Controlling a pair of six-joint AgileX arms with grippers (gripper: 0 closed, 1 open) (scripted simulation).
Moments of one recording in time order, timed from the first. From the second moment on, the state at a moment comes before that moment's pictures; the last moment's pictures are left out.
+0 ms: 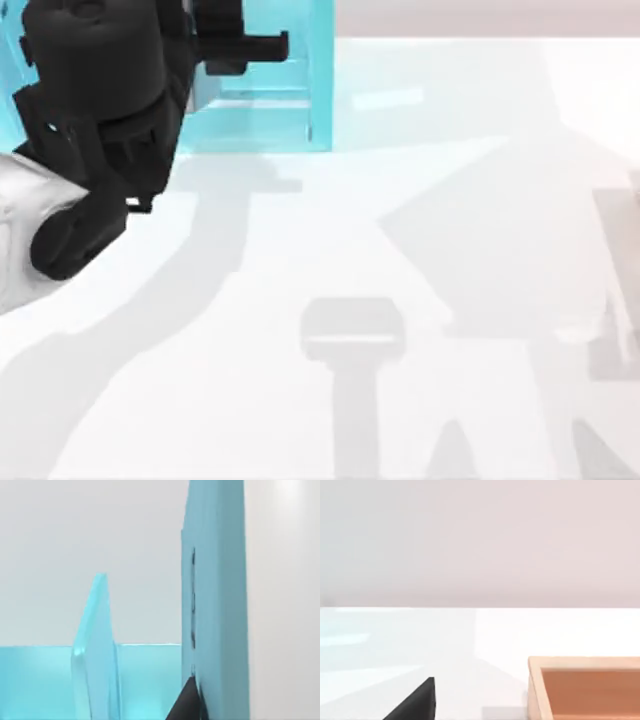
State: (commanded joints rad) left arm -0.59 1.41 0.87 0.47 -0.52 -0.03; right arm 0.00 0.00 0.00 0.00 0.00 0.00
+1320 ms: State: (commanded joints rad) left arm -0.84 1.48 0.94 0.02 -0.72 -0.86; right arm 0.00 0.00 0.00 0.00 0.00 0.00
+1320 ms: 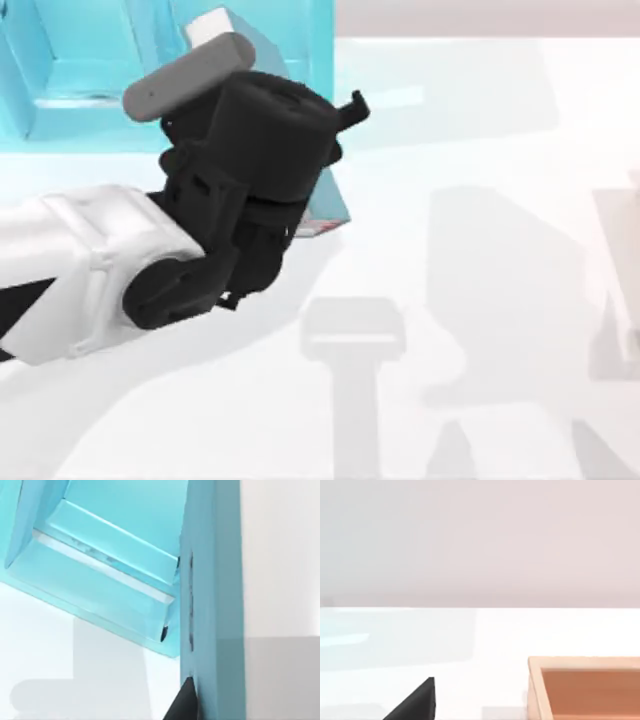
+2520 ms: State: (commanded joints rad) left arm -1.45 2.01 1.28 -0.96 -1.23 -3.10; right arm 0.00 0.00 0.00 0.00 0.00 0.00
